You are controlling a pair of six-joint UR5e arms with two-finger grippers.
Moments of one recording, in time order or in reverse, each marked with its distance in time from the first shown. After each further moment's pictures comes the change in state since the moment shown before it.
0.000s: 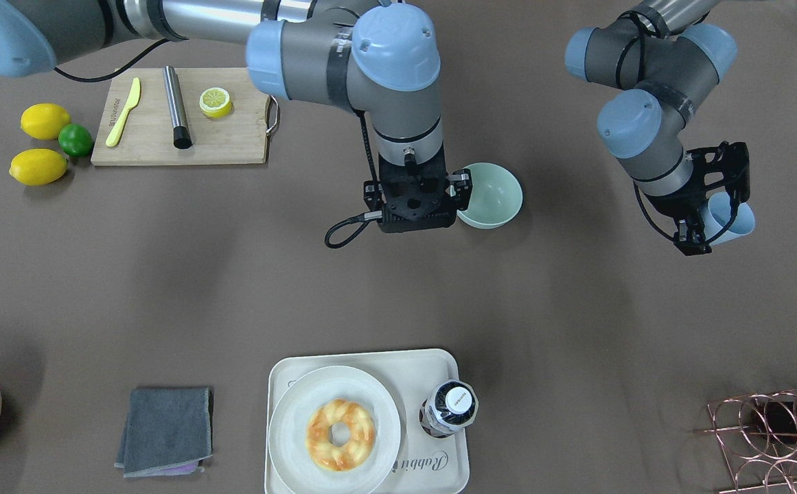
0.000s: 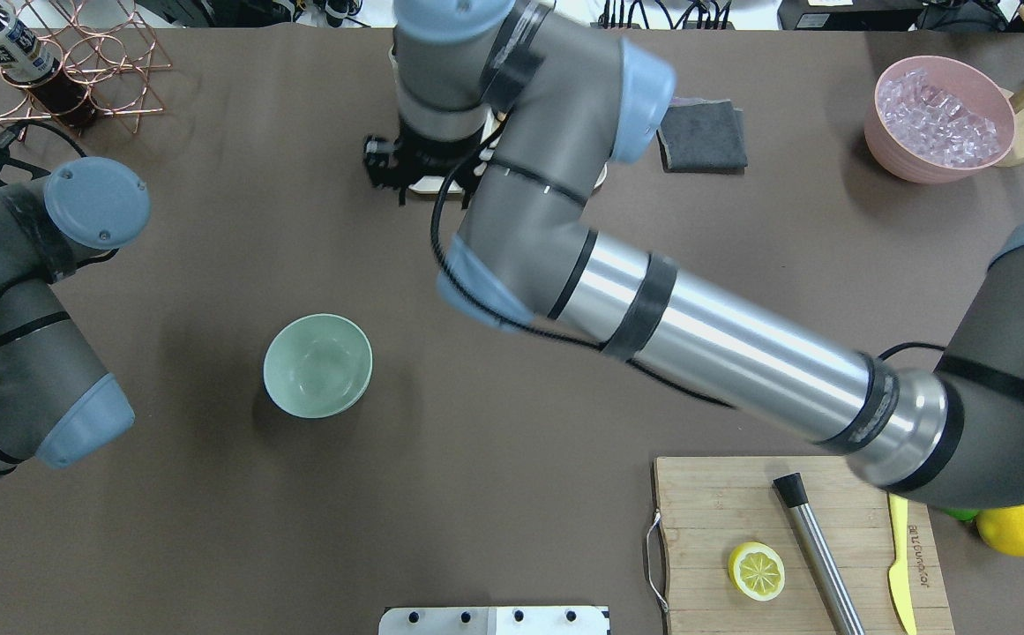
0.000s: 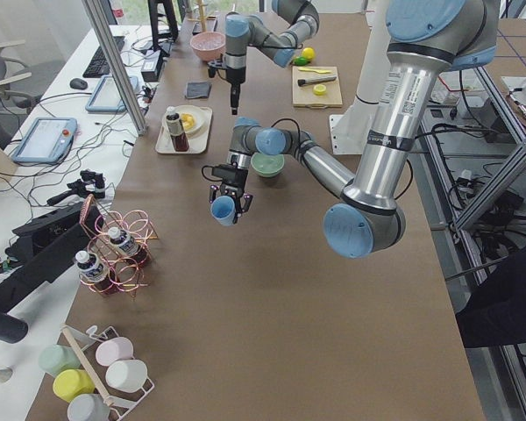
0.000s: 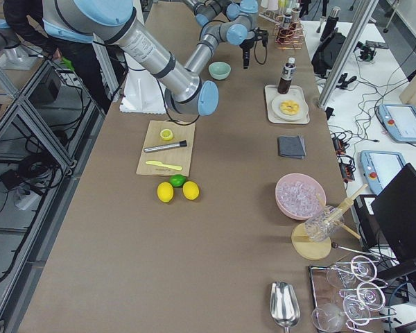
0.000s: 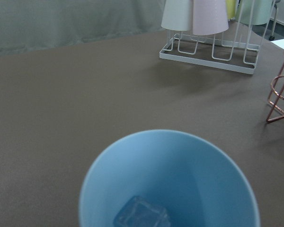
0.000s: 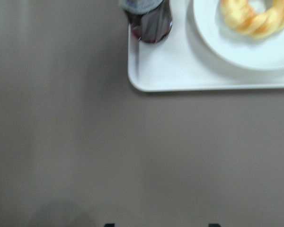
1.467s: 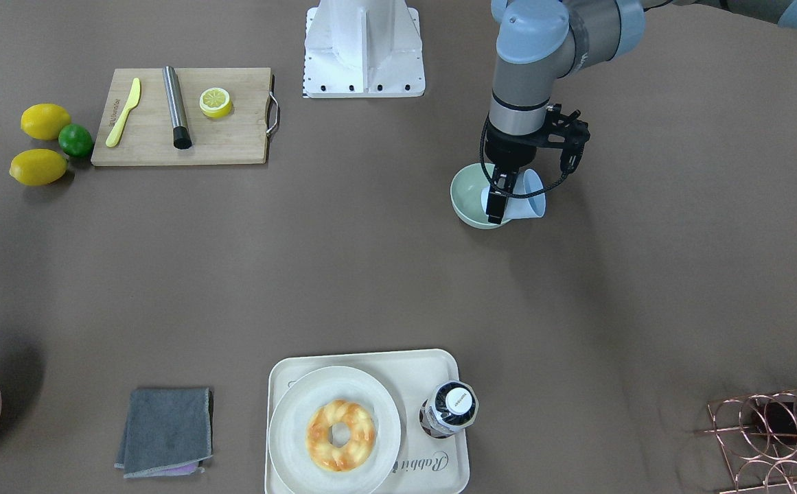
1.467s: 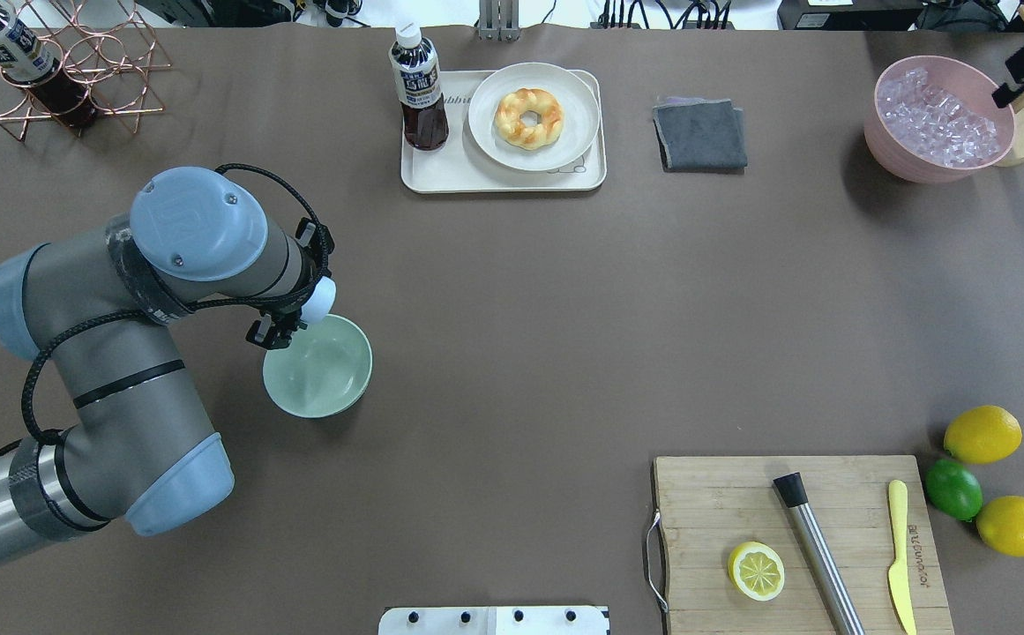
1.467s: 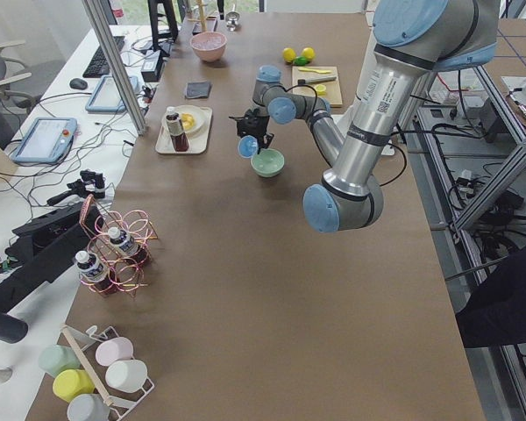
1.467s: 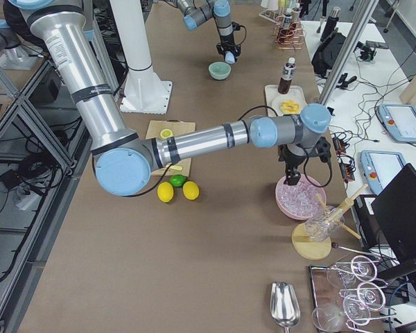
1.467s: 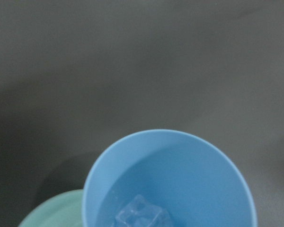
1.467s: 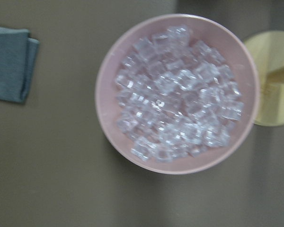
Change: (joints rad) left arm 0.159 -0.185 -0.068 -0.355 -0.340 -0.180; right arm 0.769 -0.679 0.087 -0.115 0.419 -1.056
